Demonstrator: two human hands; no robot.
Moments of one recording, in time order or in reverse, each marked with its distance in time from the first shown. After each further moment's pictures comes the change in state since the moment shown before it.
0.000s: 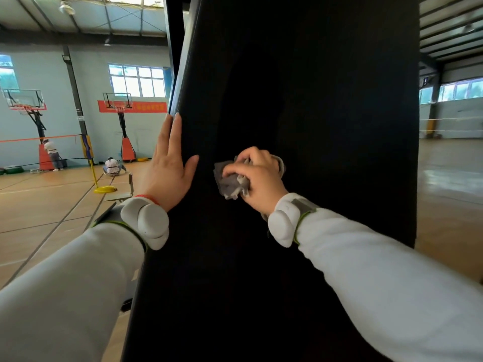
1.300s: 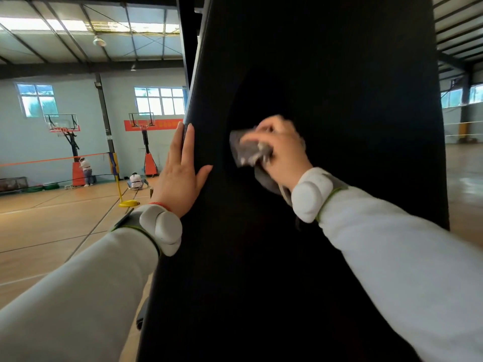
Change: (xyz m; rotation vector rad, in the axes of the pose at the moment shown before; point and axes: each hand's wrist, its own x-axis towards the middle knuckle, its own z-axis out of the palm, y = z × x) left_hand 0.025 0.007 -0.003 0.152 0.041 0.027; right_hand 0.064 0.023 -0.047 0.037 0.160 0.039
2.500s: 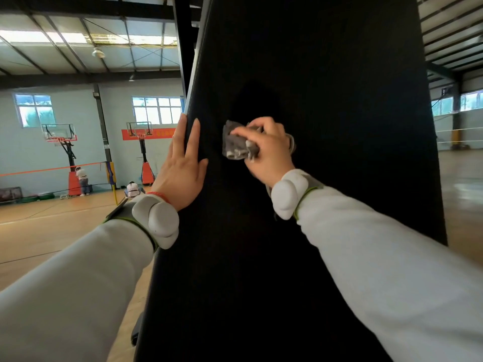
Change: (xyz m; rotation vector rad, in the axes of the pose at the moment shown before) left_hand 0.030 0.011 -0.010 0.041 -0.041 0.110; right_hand 0.020 0.000 0.014 0.005 0.124 0.037
